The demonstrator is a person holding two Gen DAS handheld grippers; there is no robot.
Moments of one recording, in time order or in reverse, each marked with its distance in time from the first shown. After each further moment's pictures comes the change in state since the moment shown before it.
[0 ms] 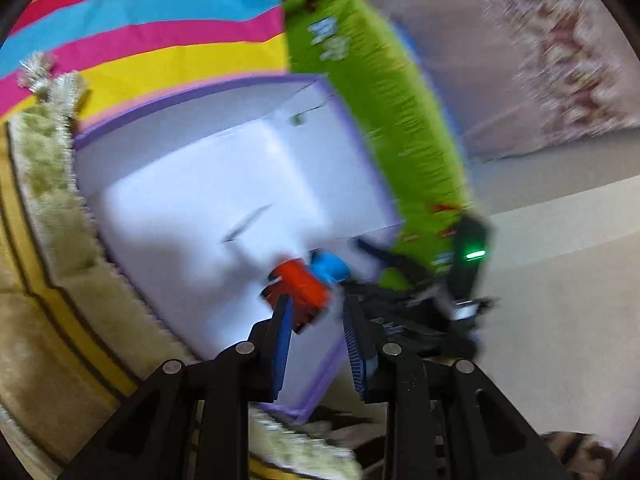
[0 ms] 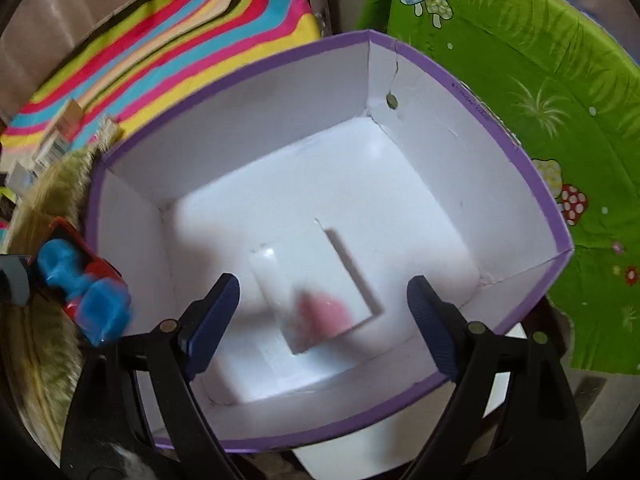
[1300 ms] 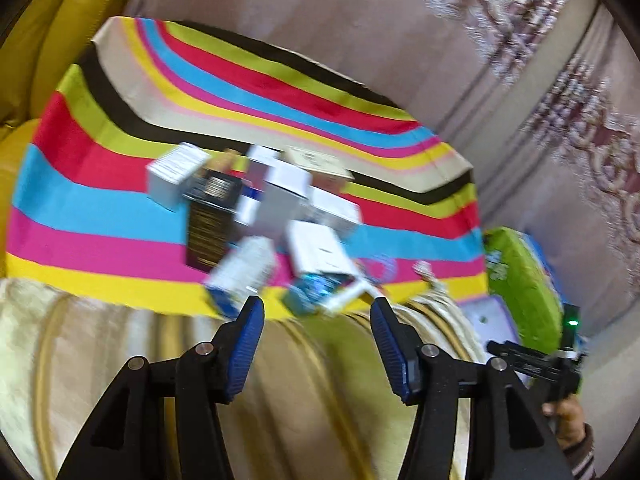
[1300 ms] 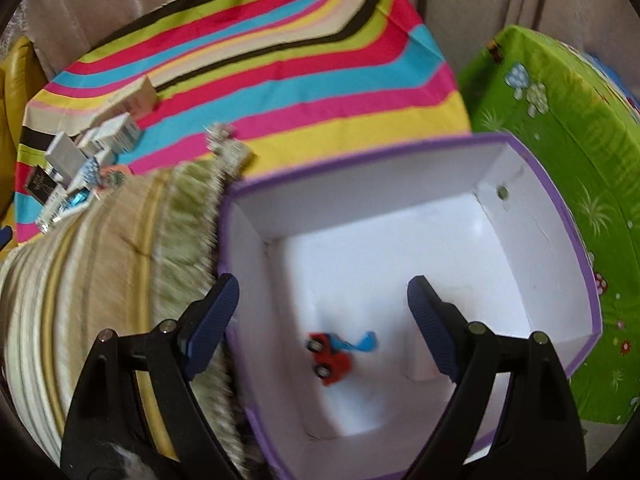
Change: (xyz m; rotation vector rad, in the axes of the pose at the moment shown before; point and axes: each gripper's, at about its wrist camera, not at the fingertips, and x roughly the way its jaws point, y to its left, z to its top) left arm -0.277 0.143 -0.150 -0.264 -0.783 0.512; right arm -0.026 0.140 0.039 -0.200 -0.081 0.090
